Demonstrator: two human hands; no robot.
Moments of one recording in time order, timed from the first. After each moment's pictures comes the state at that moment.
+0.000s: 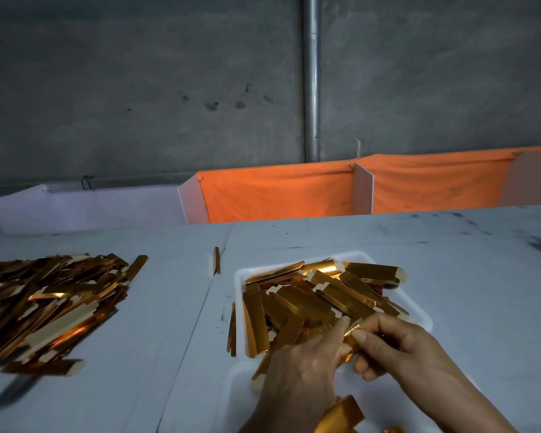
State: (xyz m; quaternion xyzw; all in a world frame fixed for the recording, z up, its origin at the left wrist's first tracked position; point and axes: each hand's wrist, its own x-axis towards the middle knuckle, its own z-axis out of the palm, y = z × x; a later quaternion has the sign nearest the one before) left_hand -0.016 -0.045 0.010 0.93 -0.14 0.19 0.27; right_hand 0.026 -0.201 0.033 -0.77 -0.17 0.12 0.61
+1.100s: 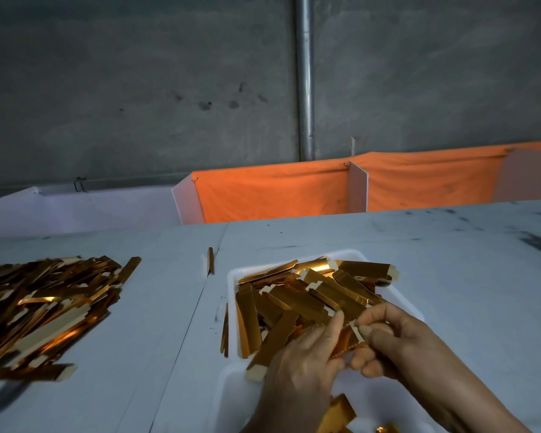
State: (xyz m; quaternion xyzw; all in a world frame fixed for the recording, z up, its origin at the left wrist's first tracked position) left_hand -0.016 -0.052 0.008 0.93 -0.14 0.17 0.30; right_hand 0.034 -0.209 0.035 -0.69 -0.09 0.20 0.69
